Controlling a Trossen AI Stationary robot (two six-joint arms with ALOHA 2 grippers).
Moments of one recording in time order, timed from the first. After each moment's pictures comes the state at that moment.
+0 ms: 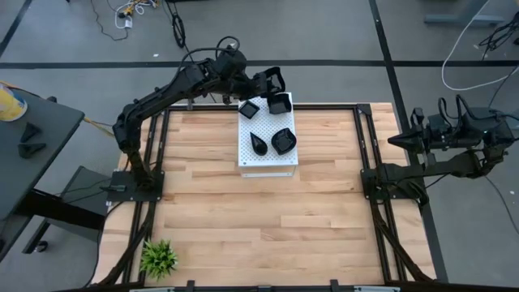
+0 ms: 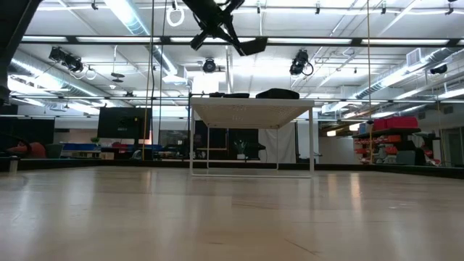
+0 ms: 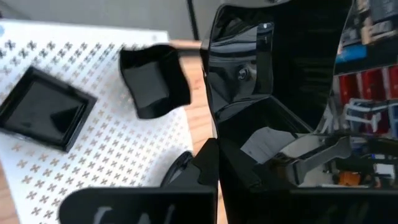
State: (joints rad) left arm 0.48 1.80 1.99 -0.84 0.07 -1.03; right arm 0.03 0.33 1.23 -1.15 0.07 0.12
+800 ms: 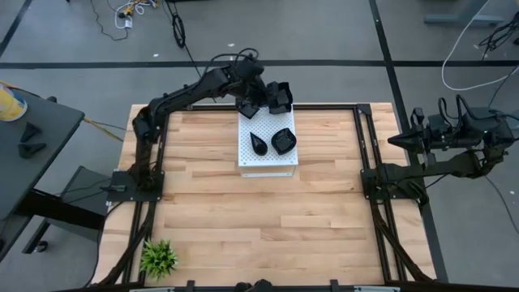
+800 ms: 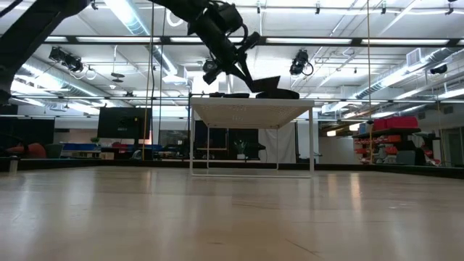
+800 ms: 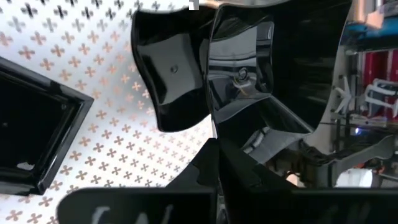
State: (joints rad) left arm 0.53 2.01 1.99 -0.77 0.22 -1.04; right arm 0.03 0.33 1.23 -1.15 0.07 0.12
